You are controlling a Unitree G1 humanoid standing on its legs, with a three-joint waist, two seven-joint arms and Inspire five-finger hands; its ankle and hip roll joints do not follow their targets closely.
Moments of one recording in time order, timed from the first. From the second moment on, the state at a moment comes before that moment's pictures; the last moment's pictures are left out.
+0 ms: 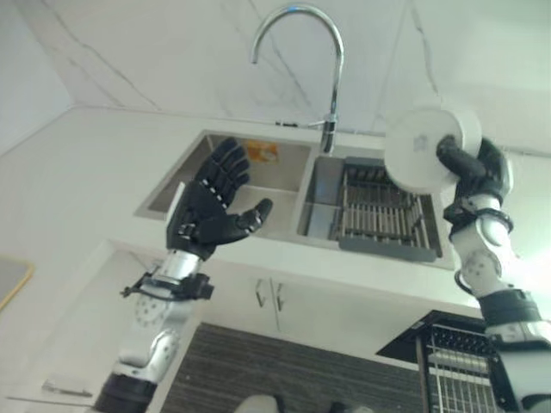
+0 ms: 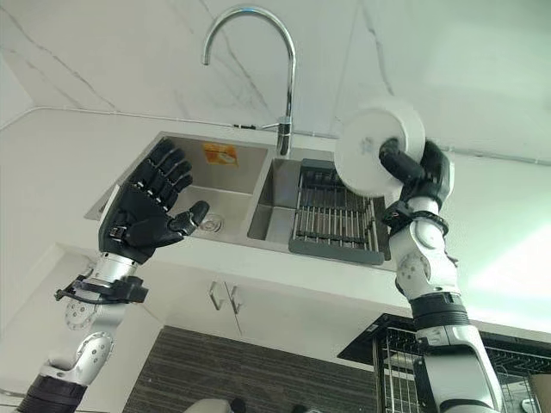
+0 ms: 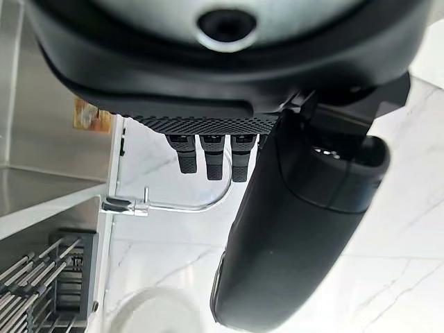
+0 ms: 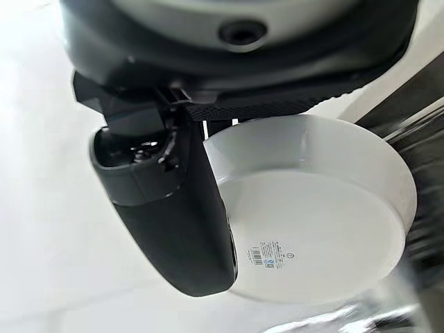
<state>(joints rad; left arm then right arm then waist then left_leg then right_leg) -0.09 0.53 -0.12 -0.13 -0.70 -0.29 -0.07 -0.56 -0.60 0.04 0.22 0.78 -0.08 -0.42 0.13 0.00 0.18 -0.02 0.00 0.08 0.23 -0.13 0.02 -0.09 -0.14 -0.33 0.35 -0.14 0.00</state>
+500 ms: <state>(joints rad) -0.06 0.55 -0.01 -0.23 -0.62 -0.33 -0.12 -0.19 -0.53 -0.12 -0.18 0.64 -0.20 -0.35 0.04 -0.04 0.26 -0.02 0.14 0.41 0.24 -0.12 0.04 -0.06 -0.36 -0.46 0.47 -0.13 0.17</state>
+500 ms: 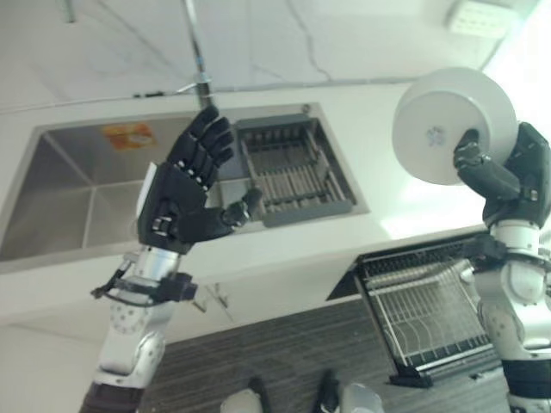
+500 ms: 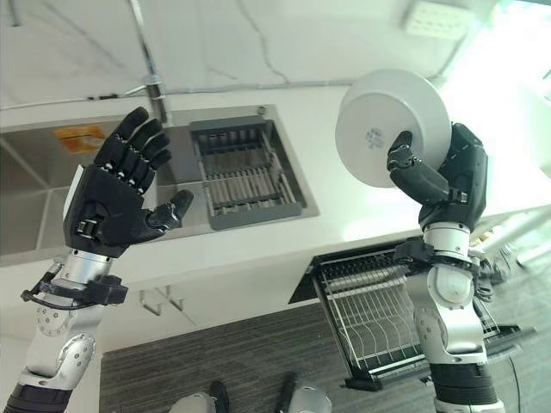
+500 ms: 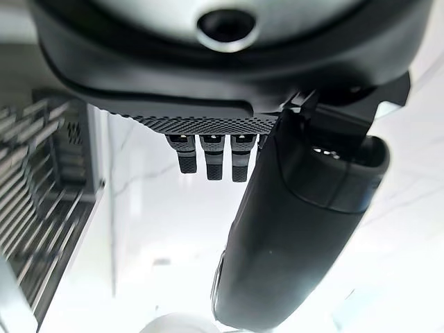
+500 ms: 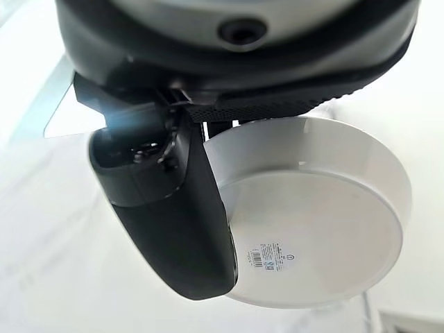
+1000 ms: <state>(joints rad) -0.04 0.51 -0.04 -0.32 -0.57 -0.31 -0.14 0.03 -0.43 -0.30 -0.22 0.59 -0.14 -0.64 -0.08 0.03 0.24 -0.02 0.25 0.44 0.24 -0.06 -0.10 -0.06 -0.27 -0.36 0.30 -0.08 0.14</state>
